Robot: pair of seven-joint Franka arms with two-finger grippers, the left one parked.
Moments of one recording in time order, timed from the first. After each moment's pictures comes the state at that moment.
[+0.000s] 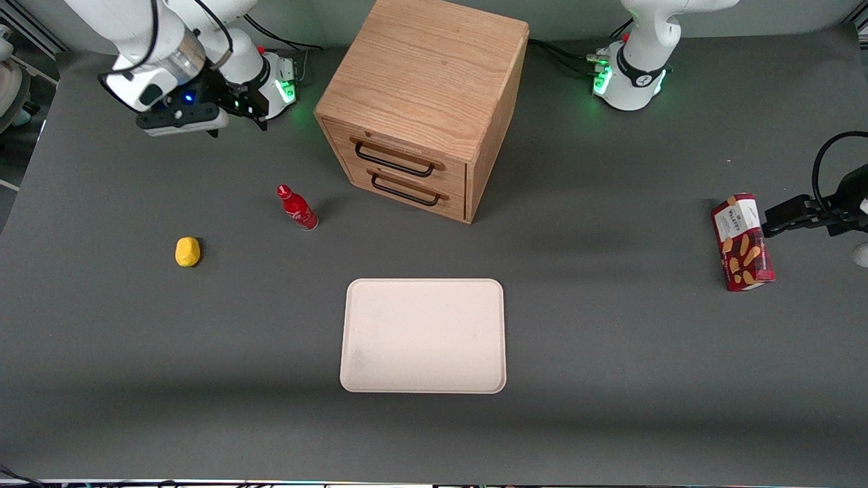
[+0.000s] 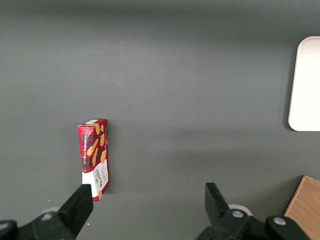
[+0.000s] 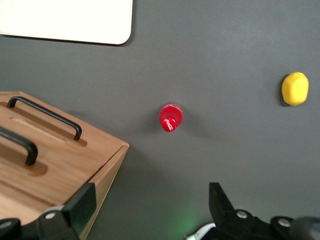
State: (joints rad) arm 0.51 -0.43 -0.10 -2.24 0.01 1.80 0.35
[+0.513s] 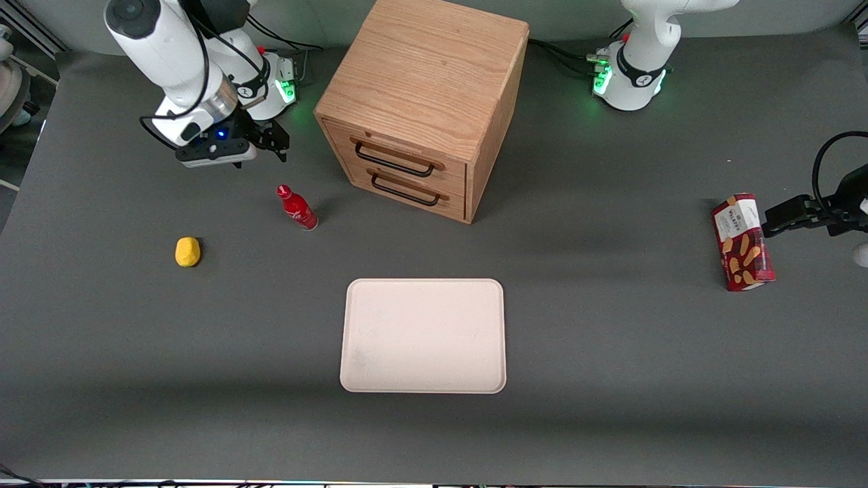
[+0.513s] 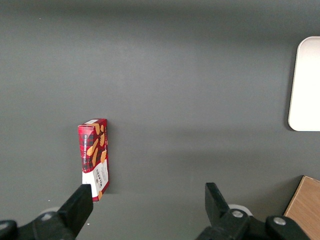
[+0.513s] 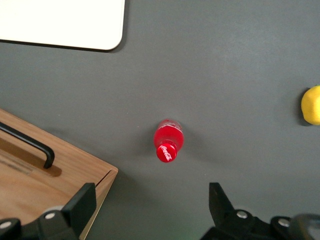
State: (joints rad) arm 0.51 -0.39 -0.10 -2.44 -0.02 2.09 0.35
